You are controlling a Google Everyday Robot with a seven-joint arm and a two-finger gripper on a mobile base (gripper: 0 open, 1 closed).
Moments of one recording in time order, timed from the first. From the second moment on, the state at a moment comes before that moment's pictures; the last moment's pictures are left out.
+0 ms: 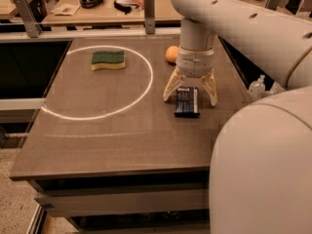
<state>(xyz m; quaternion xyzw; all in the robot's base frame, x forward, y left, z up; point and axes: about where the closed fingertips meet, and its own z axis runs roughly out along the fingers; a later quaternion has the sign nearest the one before) 0.577 -0.112 0.814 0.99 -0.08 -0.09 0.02</state>
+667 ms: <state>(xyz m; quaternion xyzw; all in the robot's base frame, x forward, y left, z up) 0.577 -0.113 0.815 0.99 -0.08 -0.09 0.02</state>
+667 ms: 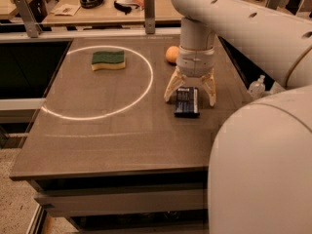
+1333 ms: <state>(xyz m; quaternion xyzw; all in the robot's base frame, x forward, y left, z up) 0.577 -0.115 0.815 0.99 -0.08 -0.09 0.02</state>
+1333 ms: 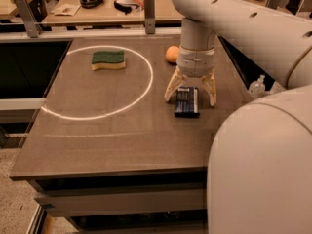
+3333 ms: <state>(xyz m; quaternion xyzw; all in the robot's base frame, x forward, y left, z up) 0.577 -0.117 0.818 0.99 -0.09 -0.10 0.02</state>
